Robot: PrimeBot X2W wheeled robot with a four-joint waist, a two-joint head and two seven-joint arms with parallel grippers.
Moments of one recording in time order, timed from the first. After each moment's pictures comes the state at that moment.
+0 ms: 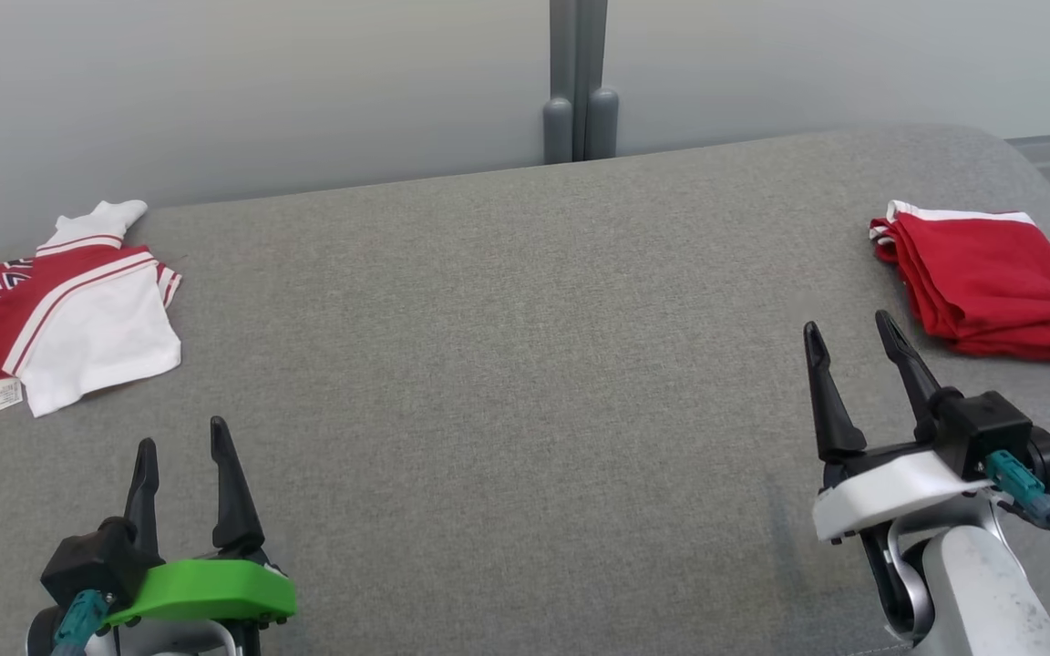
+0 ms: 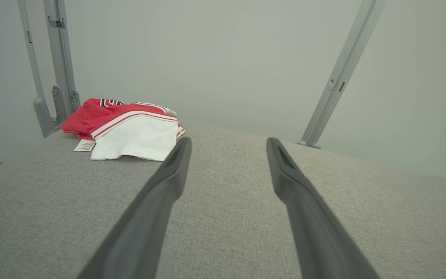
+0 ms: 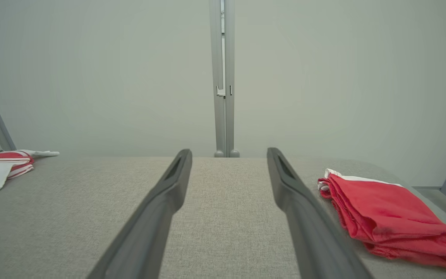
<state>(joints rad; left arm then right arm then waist) -0.03 0.07 -0.03 0.18 -0.37 0.08 -0.26 -0.20 -0.07 0.02 0.24 0.09 0.13 -0.26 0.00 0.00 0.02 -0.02</state>
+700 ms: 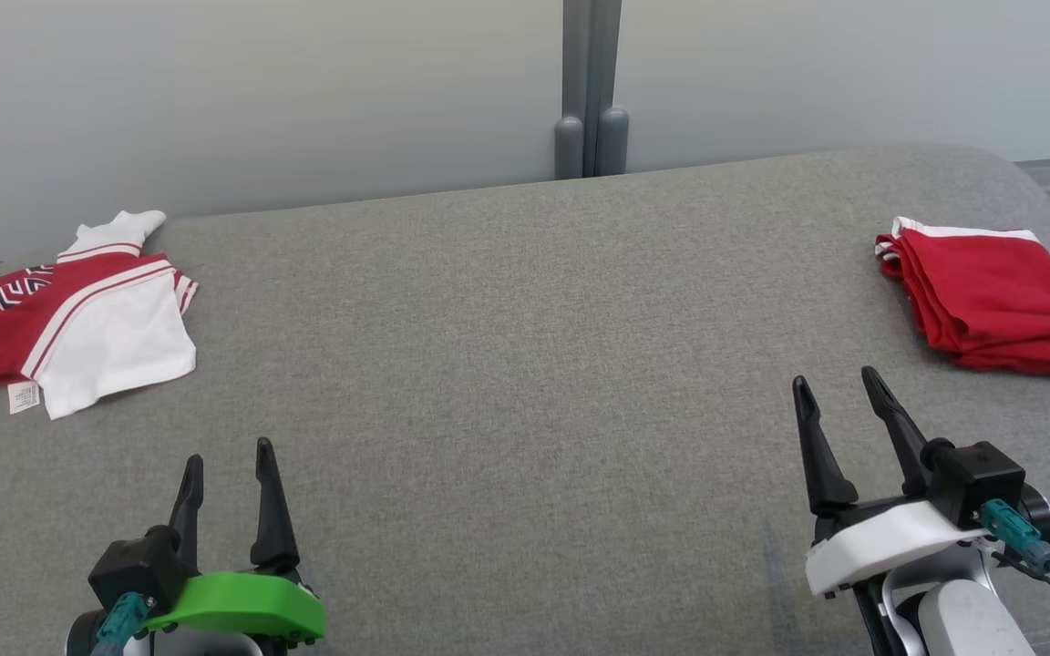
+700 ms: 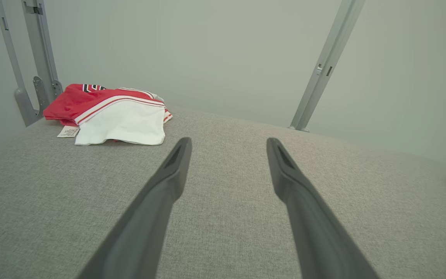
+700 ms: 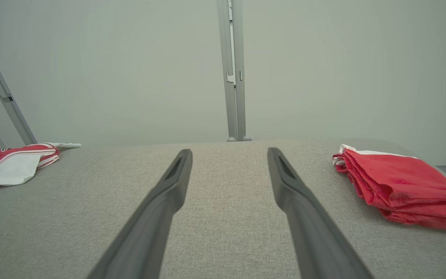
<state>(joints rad) -0.03 0.05 -0.07 0.25 -0.35 0.03 -0.26 -0.08 -0.05 0.03 0.16 0.13 0.13 -0.23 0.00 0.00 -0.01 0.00</state>
